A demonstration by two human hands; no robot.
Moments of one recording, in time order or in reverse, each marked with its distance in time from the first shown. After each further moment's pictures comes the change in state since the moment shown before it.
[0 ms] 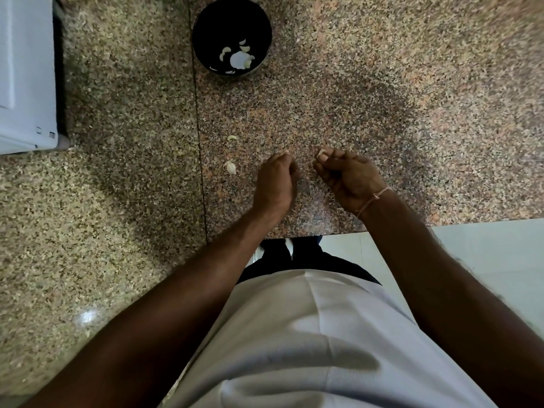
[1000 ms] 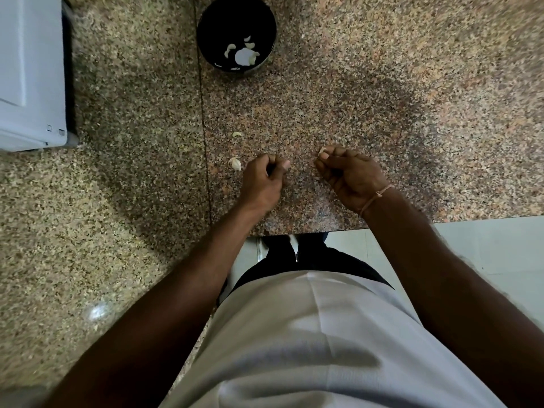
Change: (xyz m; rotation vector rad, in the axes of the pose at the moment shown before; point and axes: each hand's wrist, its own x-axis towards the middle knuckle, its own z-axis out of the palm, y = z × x) left_hand -0.012 -0.035 -0.019 -0.527 -0.032 -0.221; right_hand -0.004 0.005 0.002 0.040 -0.041 0.026
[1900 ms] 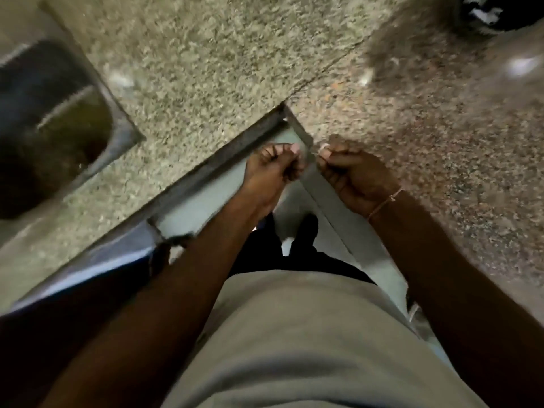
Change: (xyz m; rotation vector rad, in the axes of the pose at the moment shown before) left_hand -0.197 -0.039 0.076 -1.183 0.797 -0.231; right_hand -0.060 0.065 0.007 -0.769 -0.649 0.520
